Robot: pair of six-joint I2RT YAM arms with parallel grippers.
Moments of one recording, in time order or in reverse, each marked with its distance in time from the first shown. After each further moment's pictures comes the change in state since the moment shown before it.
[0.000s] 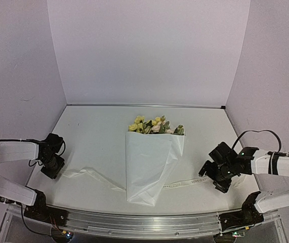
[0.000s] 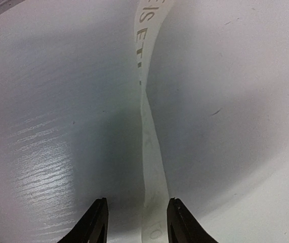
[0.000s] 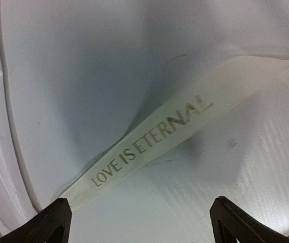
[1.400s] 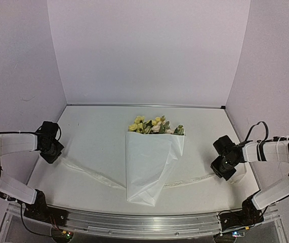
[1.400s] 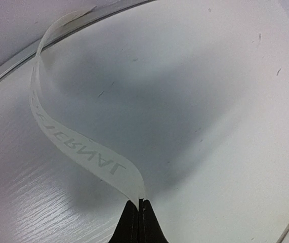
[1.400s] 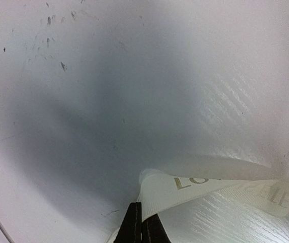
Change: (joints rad) left arm 0.112 0.085 0.112 0.205 0.015 0.337; right arm -0.299 0.222 0.027 0.111 0.125 -0.019
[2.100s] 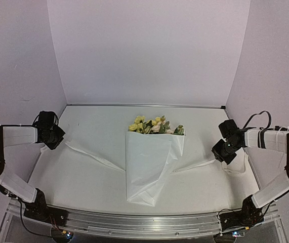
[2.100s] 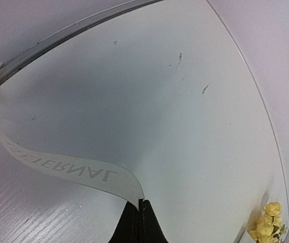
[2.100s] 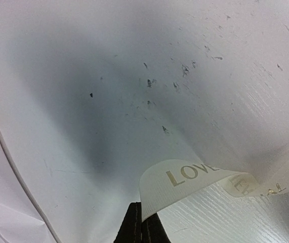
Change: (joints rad) left arm 0.063 0.085 0.106 0.229 0.138 0.111; right arm -0.144 0.074 0.198 -0.001 -0.094 -0.183
